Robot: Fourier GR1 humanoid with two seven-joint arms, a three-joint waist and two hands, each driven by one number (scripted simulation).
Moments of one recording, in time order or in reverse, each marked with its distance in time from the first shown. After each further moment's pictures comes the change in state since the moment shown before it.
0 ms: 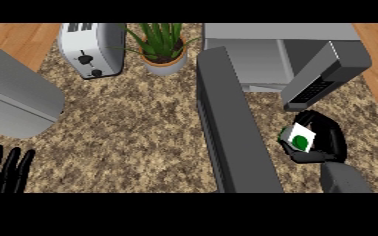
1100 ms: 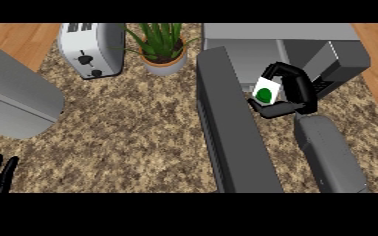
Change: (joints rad) left arm 0.023 0.013 0.090 -0.001 0.085 -0.052 0.021; right arm -0.268 0.061 0.080 -0.119 0.068 -0.119 0.307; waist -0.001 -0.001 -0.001
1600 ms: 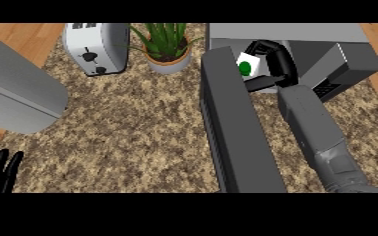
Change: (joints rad) left arm -0.043 0.009 0.023 0.052 0.000 -0.031 -0.007; right arm -0.321 0.022 -0.057 0.405 0.065 -0.066 -0.065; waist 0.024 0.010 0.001
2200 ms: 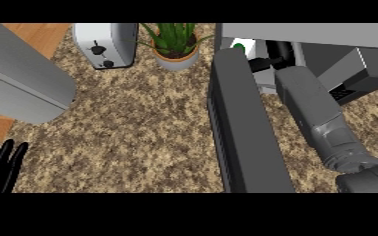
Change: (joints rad) left arm -0.064 0.027 0.004 0.016 0.031 -0.023 0.030; right arm -0.216 -0.026 -0.041 0.263 0.056 -0.121 -0.073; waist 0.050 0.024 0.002
